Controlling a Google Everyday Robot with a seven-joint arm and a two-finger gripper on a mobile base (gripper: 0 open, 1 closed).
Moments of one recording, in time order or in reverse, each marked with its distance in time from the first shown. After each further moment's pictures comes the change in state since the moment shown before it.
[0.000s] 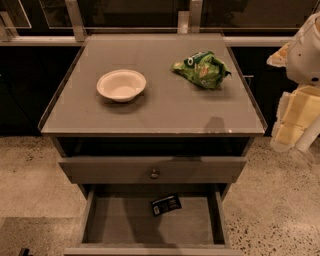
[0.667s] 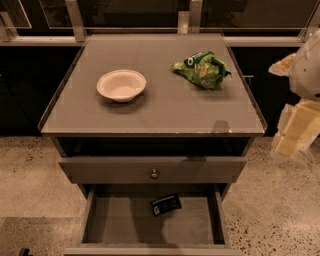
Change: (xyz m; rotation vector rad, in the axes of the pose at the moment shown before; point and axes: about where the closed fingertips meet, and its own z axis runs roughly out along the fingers) arm 0.006 0.010 0.011 0.016 -0.046 0.012
